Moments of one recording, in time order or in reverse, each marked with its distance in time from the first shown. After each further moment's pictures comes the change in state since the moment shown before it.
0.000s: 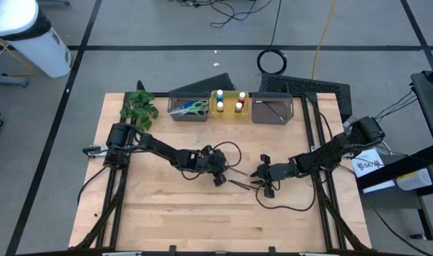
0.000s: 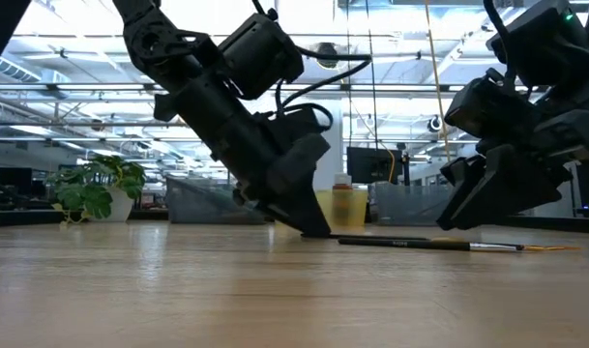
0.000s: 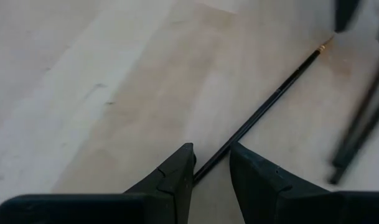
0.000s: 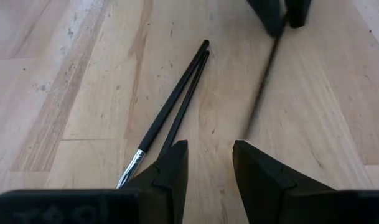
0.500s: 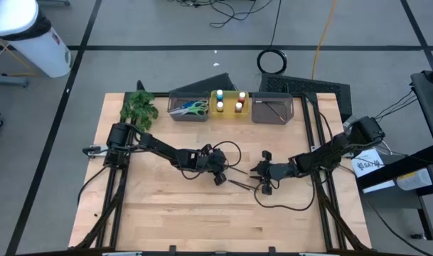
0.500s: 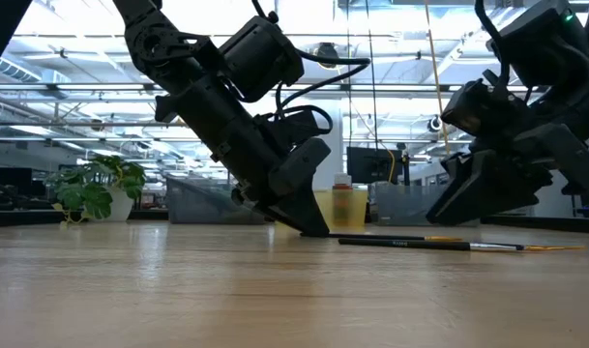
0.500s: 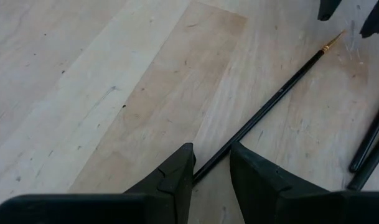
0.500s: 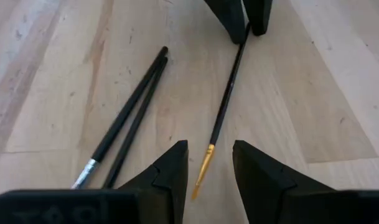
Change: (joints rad) left arm 0.005 0.000 -0.001 -0.010 -0.017 -0.005; right arm -0.002 0.000 0.001 -0.014 0.135 -0.023
